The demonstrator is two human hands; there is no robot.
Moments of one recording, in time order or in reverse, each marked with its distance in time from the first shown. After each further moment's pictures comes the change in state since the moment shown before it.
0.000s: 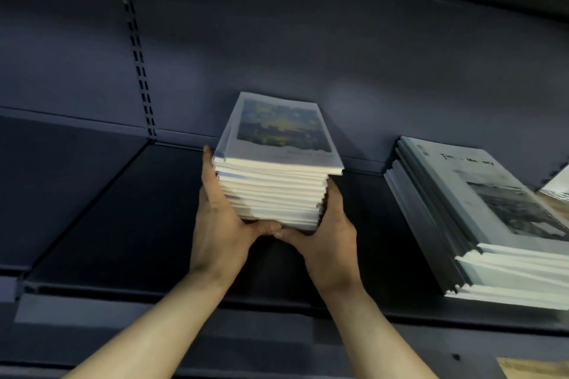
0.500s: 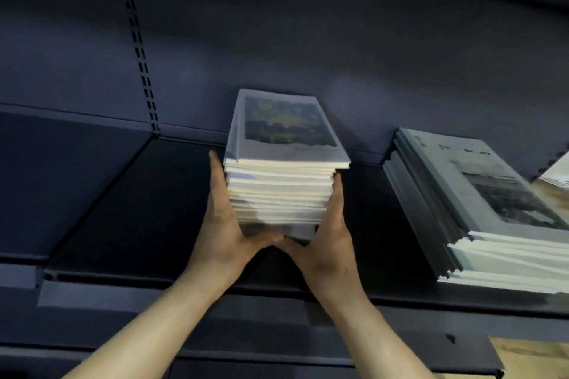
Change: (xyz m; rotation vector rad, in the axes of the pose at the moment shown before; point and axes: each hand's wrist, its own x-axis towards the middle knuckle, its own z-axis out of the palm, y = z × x) left_hand -0.021 0.007 -0.010 -0.004 -0.174 -0.014; right_hand -0.027 -0.004 -0.006 -0.014 -0.080 -0.029
